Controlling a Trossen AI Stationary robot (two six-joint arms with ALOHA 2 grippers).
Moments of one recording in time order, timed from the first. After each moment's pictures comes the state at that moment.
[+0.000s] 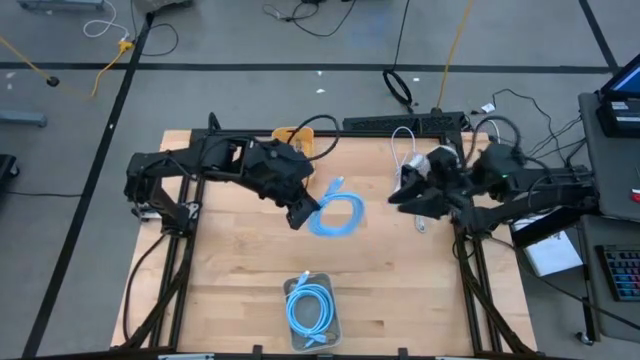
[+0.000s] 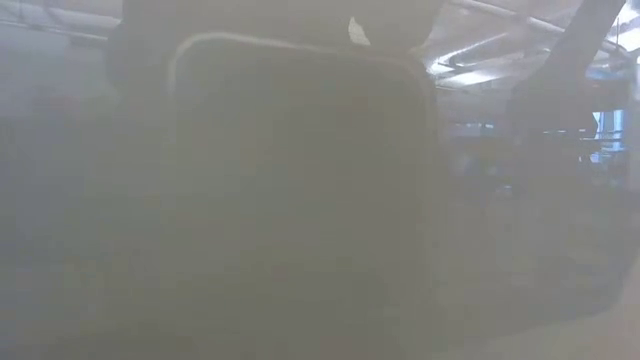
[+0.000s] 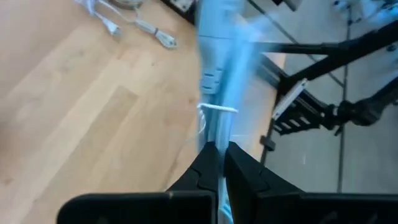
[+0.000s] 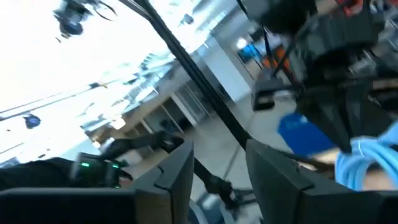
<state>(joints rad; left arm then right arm) -0.06 1.68 2.06 -1.08 0.07 -0.66 0.09 0.95 1.08 0.09 -0.27 0.73</state>
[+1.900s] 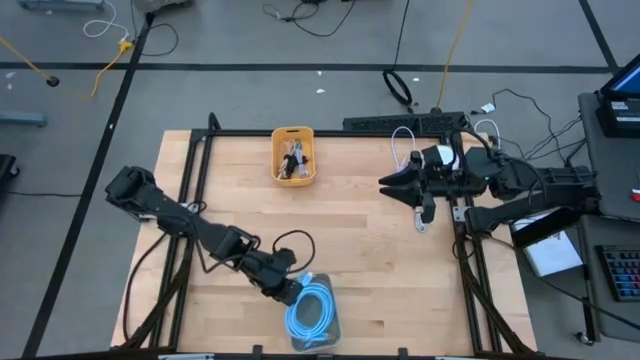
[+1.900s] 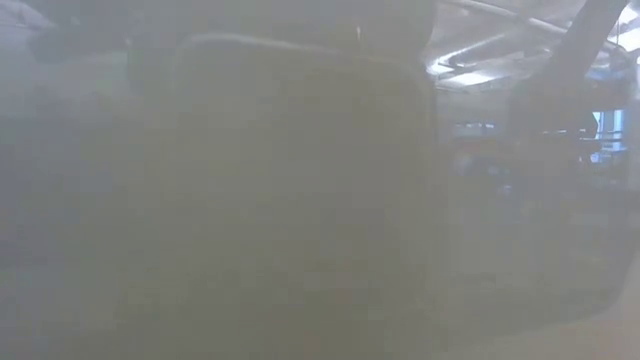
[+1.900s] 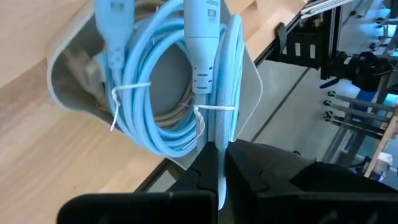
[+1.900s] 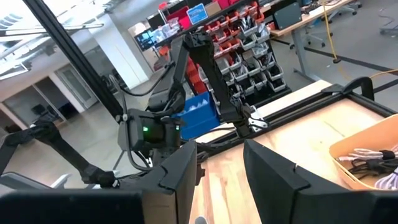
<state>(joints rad) -0.48 1.57 1.14 -0.33 0.16 -1.54 0.07 0.91 1.08 -0.22 0.06 0.50</state>
